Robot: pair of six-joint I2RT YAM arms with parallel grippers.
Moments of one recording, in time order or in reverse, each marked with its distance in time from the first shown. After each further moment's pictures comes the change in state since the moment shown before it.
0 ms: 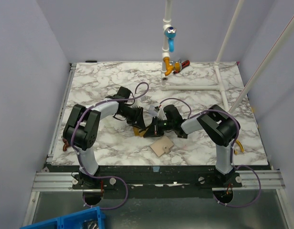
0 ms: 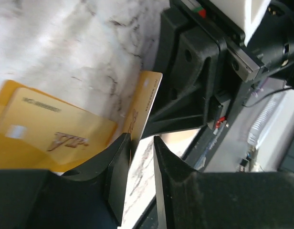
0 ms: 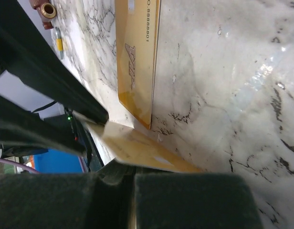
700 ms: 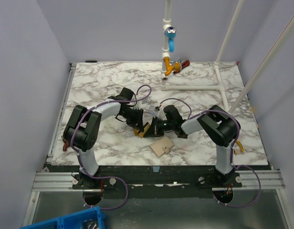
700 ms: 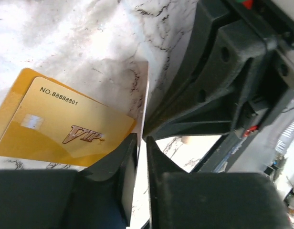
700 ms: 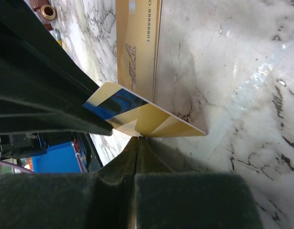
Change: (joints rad) left arm -0.041 -0.005 0.003 -0.046 -0.109 0.019; right arm 0.003 -0.005 -0.017 0.018 0.014 0.006
